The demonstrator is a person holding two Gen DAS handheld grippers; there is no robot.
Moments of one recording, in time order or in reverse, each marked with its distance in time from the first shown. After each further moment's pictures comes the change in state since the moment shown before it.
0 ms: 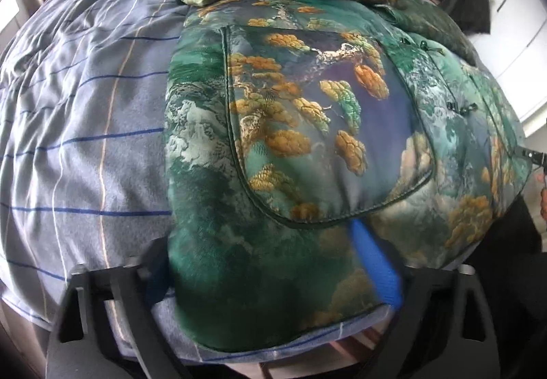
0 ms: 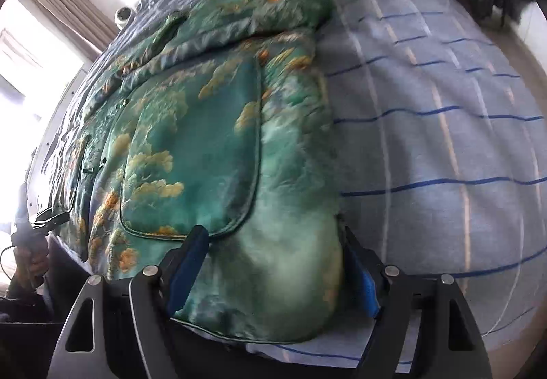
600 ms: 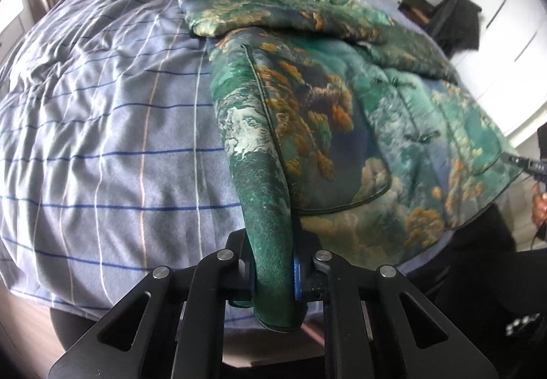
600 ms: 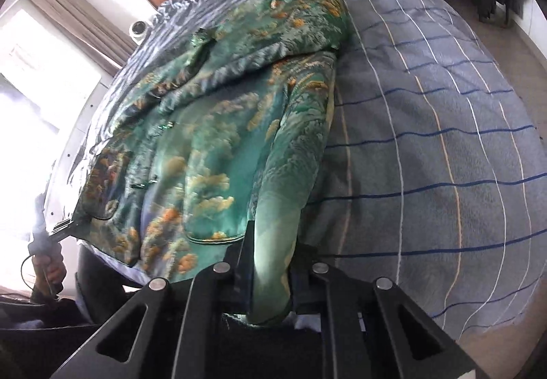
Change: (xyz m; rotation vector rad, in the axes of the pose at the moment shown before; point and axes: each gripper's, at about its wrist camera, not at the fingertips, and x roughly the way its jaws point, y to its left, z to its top) left arm -0.071 0.016 -0.007 -0.036 -0.064 -0.063; right arm -0.050 0.030 0.000 0.020 -0.055 0.088
